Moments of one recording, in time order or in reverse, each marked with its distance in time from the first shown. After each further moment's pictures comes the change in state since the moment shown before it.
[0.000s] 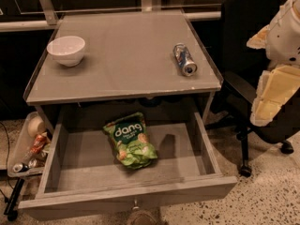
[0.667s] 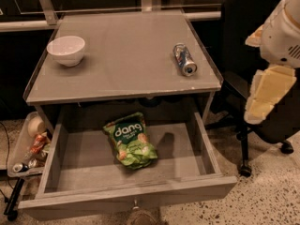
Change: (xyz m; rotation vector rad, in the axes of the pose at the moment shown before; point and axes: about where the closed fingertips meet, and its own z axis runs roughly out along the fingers) arm -0.005 -0.005 0.003 0.036 0.025 0.015
